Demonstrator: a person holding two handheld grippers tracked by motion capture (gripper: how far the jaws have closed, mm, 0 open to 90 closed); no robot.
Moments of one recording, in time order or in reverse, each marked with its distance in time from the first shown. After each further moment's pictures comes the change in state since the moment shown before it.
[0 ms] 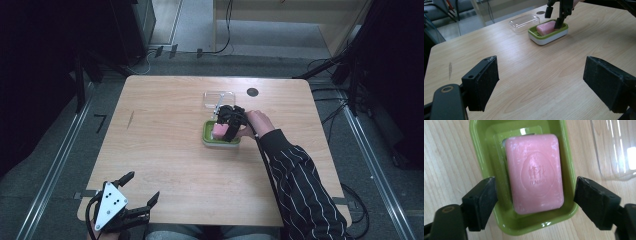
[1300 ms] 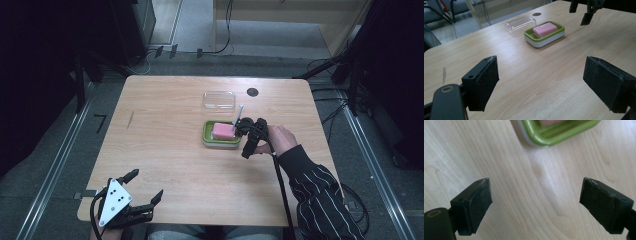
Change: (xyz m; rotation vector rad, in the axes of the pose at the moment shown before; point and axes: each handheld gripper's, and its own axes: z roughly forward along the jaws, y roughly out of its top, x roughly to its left) left arm -0.001 0.004 0.009 -0.006 -0.031 0.016; right arm 0.037 -0.058 -0.038 0.178 -0.011 0.174
